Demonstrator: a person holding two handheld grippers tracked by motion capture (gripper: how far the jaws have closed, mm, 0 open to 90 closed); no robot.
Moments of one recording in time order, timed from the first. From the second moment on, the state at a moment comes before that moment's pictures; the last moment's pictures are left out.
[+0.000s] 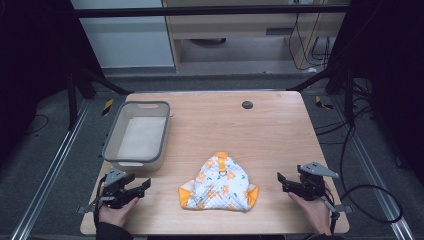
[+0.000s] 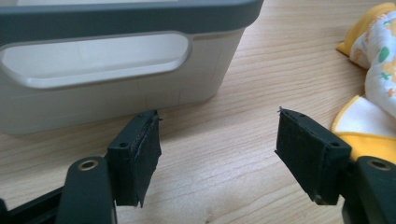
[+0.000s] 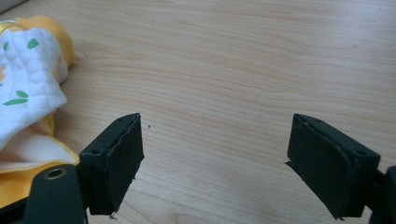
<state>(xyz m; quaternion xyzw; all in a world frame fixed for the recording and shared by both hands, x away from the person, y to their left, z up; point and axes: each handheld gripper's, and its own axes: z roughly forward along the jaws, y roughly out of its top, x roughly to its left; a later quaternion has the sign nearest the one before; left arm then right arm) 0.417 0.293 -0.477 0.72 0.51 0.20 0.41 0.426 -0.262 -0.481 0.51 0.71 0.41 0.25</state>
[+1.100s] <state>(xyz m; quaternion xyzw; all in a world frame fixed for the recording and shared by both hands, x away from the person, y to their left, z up) 0.413 0.270 -0.431 0.74 0.44 0.20 0.47 0.433 -0.244 -0.432 0.46 0.71 0.47 0.26</state>
